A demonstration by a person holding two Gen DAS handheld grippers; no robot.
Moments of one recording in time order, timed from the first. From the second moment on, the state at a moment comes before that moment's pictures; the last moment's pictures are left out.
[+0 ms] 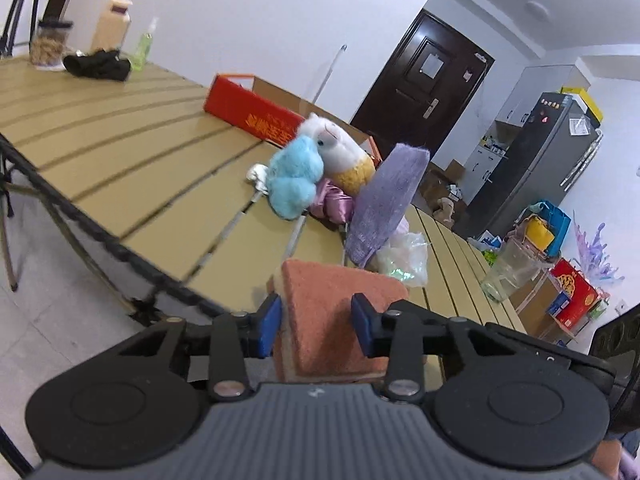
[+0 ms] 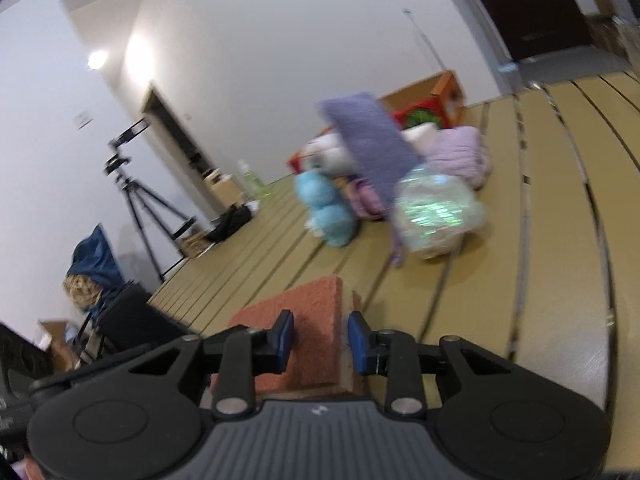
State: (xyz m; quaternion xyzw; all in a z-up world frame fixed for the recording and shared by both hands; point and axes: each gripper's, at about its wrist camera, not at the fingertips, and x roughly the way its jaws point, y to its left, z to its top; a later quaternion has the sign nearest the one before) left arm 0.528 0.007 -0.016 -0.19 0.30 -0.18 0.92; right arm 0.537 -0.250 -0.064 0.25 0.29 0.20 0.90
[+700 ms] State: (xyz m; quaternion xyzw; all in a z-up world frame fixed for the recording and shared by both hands) left arm 0.524 0.001 -0.116 -0.13 0.47 -0.14 0.86; right arm 0.524 -0.206 -0.164 0.19 0.50 0.13 0.83
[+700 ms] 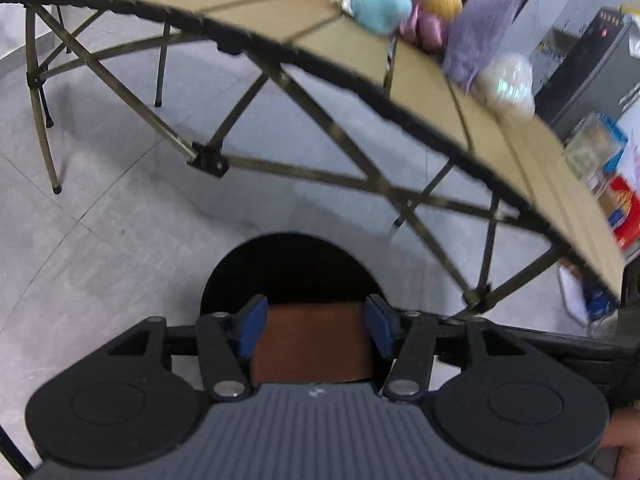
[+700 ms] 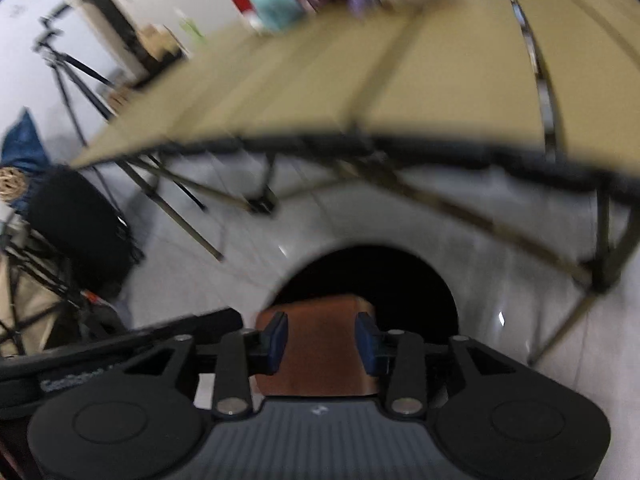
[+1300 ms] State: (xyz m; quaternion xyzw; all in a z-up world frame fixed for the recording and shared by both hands) left arm 0.517 -0.009 -0.131 0.03 0.50 -0.08 0.86; right arm 0.509 -0.214 -0.159 0.07 0.52 0.10 0.85
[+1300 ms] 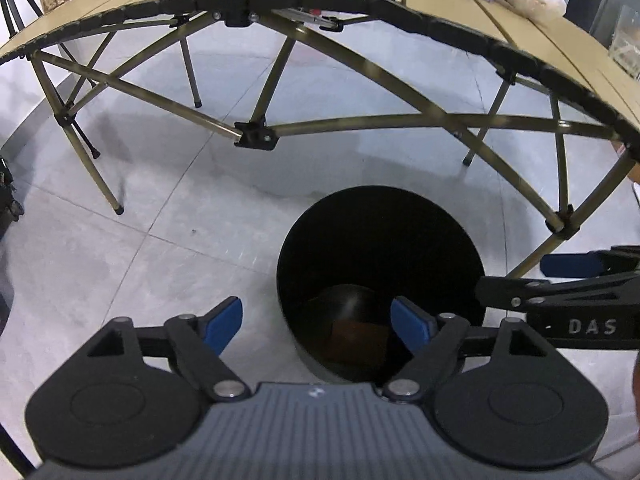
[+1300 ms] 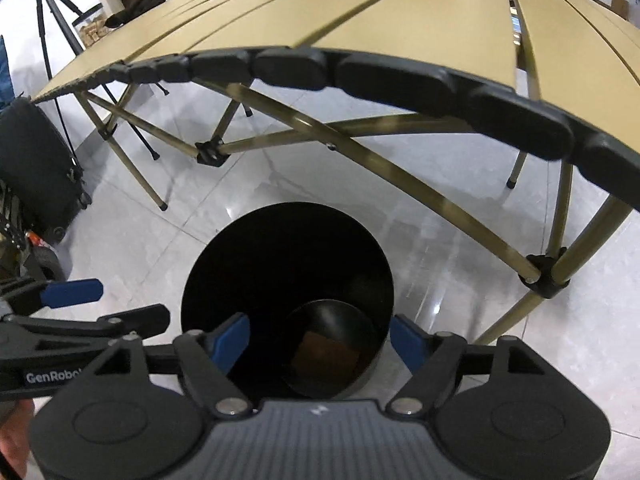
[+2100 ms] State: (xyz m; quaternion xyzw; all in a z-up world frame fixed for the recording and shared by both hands) left arm 0.499 -0.031 0.013 0.02 0.20 -0.14 0.97; right arm 0.473 -0.271 -0.009 0.10 0.21 0.15 0.96
